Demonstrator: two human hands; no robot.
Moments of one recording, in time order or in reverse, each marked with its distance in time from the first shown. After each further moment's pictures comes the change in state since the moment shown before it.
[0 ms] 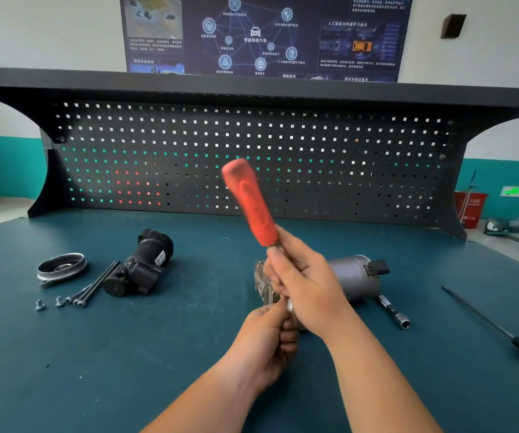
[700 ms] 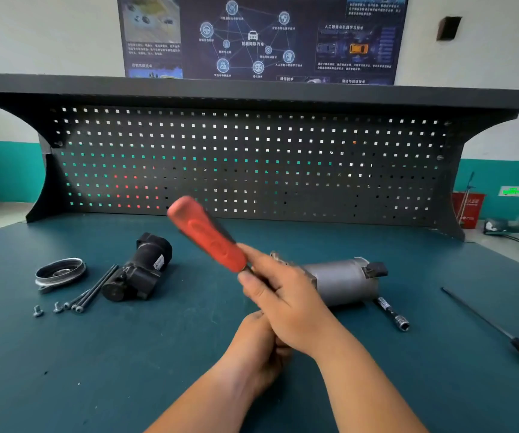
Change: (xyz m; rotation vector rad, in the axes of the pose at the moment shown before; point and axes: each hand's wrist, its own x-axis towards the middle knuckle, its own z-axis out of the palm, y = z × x) left_hand 0.006 -0.004 -0.005 0.066 0.003 0.061; right_hand -0.004 0.004 0.008 -0.439 -0.133 -0.177
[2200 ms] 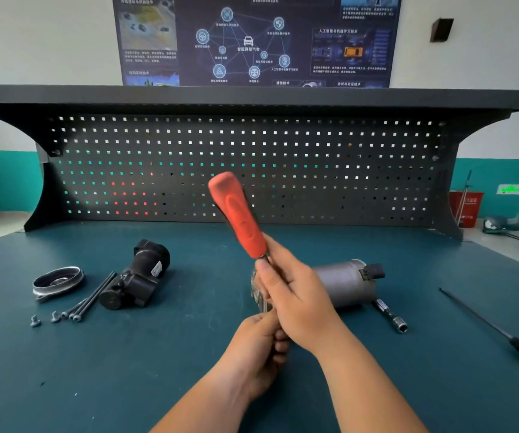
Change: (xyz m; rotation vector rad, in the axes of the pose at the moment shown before) left_hand -0.003 0.006 -0.002 0.082 -0.016 -0.024; right_hand 0.000 0.007 -0.006 0.139 0.151 0.026
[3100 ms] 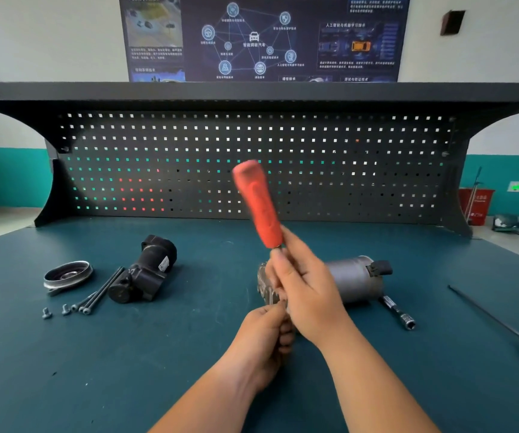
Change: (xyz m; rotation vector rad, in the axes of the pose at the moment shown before) left_hand 0.000 0.001 -0.001 0.042 0.022 0.008; right_hand 0.000 -0.003 0.004 0.131 0.096 0.047
